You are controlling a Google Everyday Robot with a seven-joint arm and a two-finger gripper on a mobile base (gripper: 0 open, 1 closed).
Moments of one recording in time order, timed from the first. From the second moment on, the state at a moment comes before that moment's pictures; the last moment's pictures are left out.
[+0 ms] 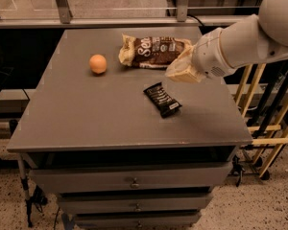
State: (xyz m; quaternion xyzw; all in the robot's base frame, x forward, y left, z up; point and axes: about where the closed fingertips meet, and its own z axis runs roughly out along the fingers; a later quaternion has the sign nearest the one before) arm 0.559 -0.082 0.919 -0.62 0.66 0.09 0.41
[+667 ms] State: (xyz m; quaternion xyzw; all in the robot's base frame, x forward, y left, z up) arm 0.554 -0.074 0.909 -0.59 0.69 0.09 0.40
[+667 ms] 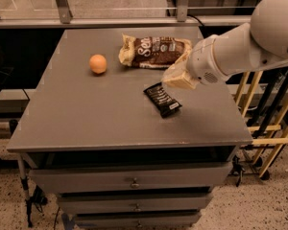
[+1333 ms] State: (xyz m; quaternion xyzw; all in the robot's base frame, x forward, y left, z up) arm 0.541 -0.071 0.859 -0.52 0.74 0.09 0.42
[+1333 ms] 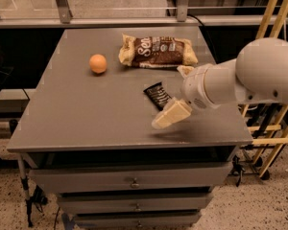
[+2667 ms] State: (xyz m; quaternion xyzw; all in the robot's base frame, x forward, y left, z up) arm 0.568 -0.061 0.822 -0.48 0.78 0.09 0.39
